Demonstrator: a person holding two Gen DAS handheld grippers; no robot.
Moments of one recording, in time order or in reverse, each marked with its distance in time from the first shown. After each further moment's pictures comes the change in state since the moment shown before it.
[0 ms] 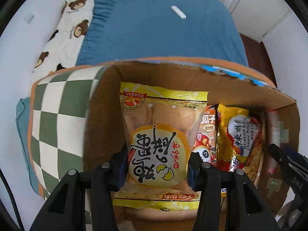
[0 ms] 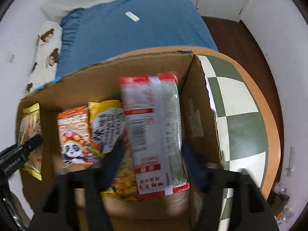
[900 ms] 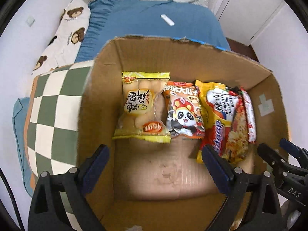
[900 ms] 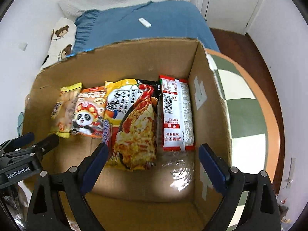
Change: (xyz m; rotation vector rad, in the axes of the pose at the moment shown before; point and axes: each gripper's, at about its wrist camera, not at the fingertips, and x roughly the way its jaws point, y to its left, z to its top) left arm -0.041 -0.013 -0.093 0.030 -0.138 -0.057; right arm -0.041 0.008 -0.078 -0.093 -0.125 0.029
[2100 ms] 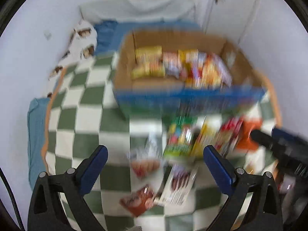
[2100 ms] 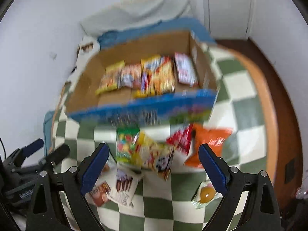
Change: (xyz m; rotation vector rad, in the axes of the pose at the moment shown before) left arm -0.073 0.005 -0.198 0.106 -0.119 0.055; right arm -0.083 0.002 -0.188 0.033 -0.078 0.156
